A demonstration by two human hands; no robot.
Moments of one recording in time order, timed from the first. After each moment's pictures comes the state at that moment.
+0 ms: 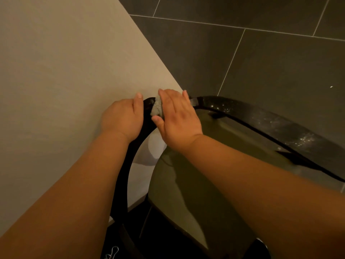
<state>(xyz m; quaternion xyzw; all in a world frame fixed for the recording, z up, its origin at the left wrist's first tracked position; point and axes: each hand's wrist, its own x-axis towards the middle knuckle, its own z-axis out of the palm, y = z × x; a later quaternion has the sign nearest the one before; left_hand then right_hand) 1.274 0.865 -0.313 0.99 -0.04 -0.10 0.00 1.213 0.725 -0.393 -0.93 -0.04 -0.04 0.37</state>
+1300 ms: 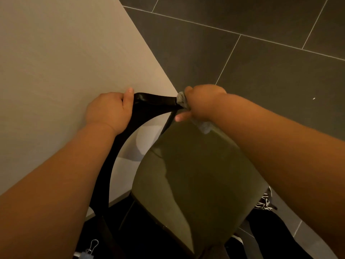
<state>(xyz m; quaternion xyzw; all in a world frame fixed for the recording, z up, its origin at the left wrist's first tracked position) 1.269 0.868 -0.317 0.99 -0.04 -0.08 -0.03 1.261 0.616 -0.365 -0.94 -0.13 0.30 0.08</state>
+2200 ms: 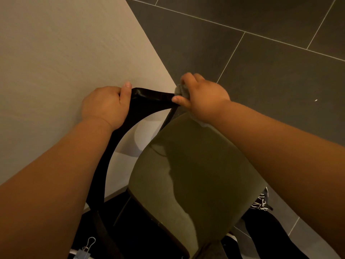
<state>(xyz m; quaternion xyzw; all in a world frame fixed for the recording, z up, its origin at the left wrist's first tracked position) 1.268 0.865 -0.316 1.00 -0.03 -0.07 -0.04 1.247 0.608 -0.387 -0.95 -0.10 0.11 0.26</state>
